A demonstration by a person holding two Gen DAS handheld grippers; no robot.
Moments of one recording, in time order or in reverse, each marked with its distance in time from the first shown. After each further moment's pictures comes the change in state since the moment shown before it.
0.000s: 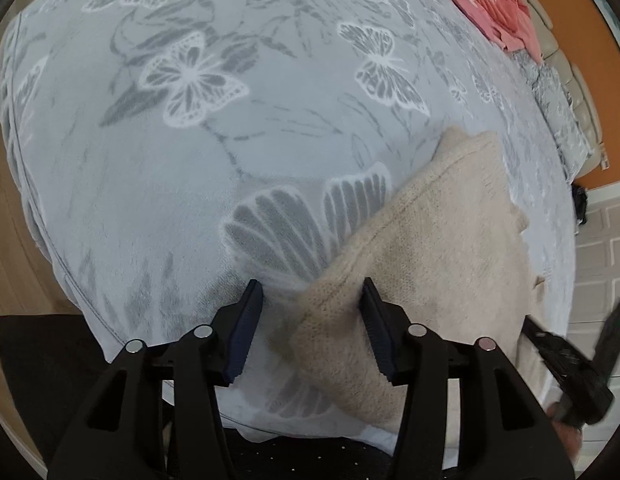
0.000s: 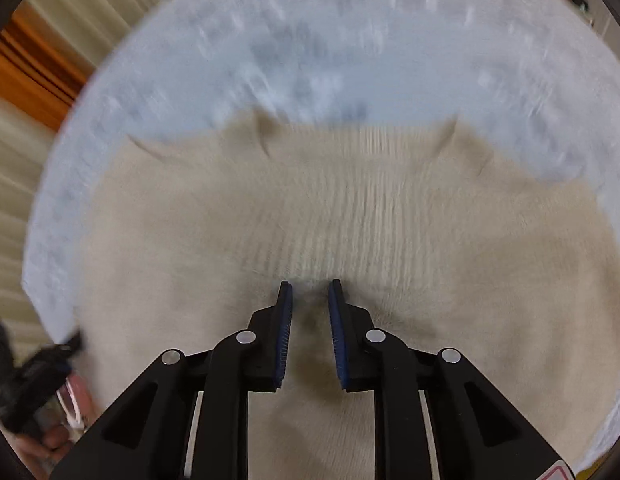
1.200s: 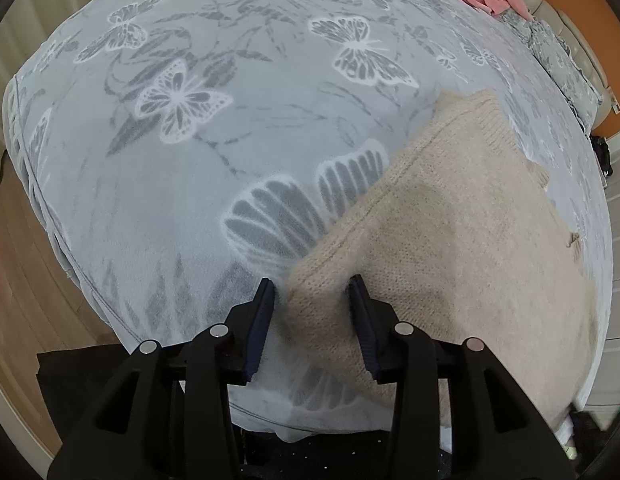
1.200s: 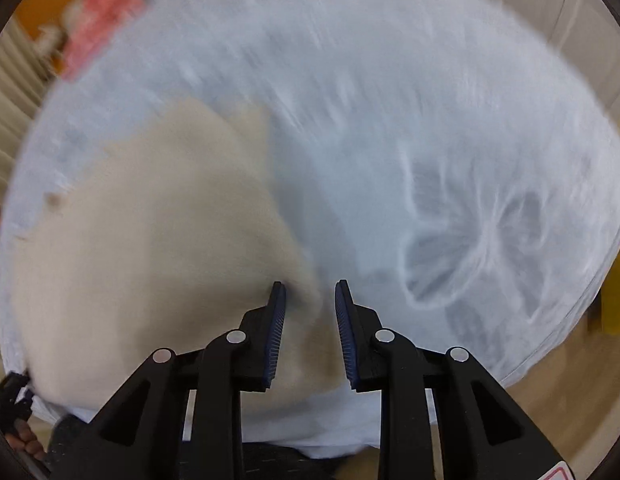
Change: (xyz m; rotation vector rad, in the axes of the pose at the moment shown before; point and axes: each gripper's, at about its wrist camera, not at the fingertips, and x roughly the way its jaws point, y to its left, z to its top) left arm 0.001 -0.017 -0.015 0.167 -0.032 0.130; right arm -0.082 -0.240 -0.146 0.531 -0.081 -0.200
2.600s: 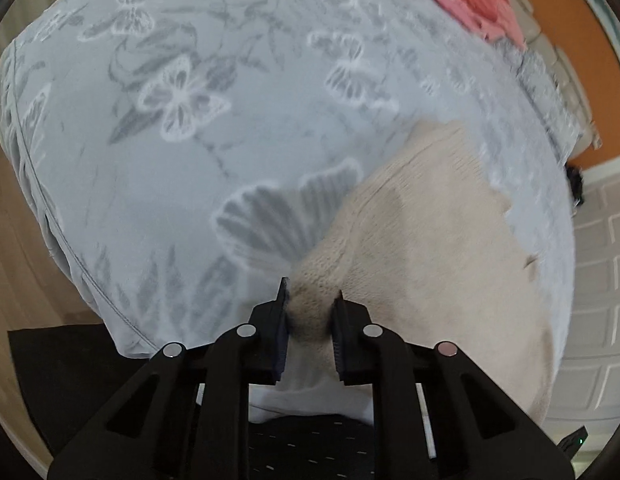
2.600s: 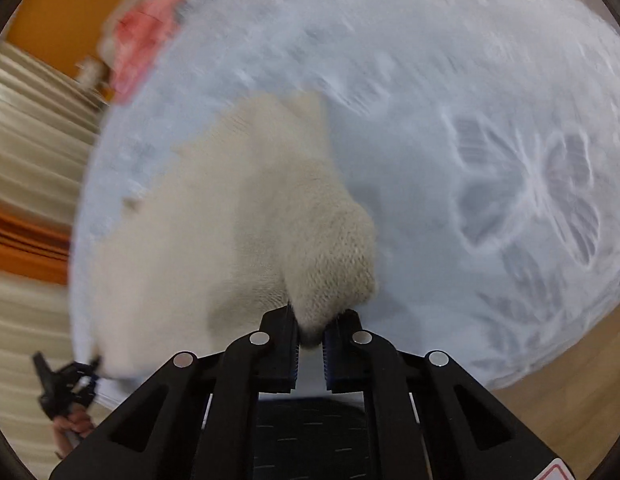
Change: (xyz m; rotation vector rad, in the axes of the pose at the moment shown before) left arm -0.014 0.012 0.002 -0.085 0.026 -0.123; right arm -0.032 -0.012 -0.048 0.051 0.002 0.283
